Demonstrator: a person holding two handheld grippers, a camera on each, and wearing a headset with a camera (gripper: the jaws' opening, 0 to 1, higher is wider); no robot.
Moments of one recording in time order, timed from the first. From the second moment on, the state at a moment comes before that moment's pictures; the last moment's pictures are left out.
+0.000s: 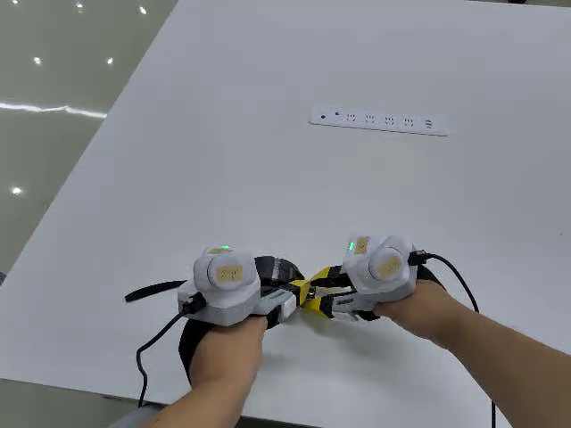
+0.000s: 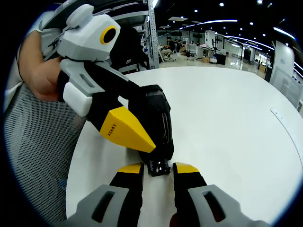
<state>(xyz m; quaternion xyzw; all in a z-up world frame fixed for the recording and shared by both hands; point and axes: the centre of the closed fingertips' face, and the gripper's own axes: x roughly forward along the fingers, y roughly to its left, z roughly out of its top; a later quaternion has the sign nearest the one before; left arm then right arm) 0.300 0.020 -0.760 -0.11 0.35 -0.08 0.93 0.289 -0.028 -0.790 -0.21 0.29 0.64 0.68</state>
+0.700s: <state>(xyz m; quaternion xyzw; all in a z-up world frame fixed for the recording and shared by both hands) 0.289 0.024 -0.749 -0.09 0.34 -0.12 0.93 0.289 -0.040 -0.771 -0.18 0.30 0.60 0.72</state>
